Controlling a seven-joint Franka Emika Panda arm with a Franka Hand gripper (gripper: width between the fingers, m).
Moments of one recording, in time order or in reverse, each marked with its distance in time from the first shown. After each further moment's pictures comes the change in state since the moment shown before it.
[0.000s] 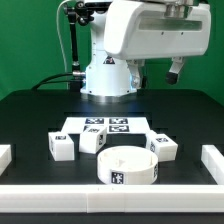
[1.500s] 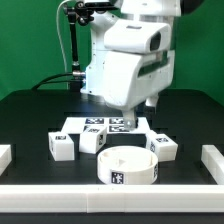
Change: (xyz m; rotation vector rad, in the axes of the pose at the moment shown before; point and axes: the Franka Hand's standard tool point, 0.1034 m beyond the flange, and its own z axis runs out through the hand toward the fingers) arm -0.012 0.004 0.075 0.000 0.065 -0.379
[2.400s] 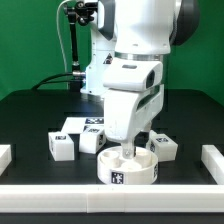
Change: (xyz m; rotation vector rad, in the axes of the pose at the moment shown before) arm -0.011 -0.009 0.046 0.018 0.011 -0.075
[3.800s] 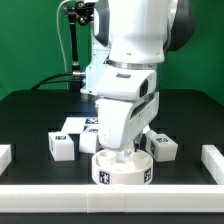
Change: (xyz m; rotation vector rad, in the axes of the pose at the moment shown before) arm -0.009 0.000 0.011 0.016 -0.005 0.004
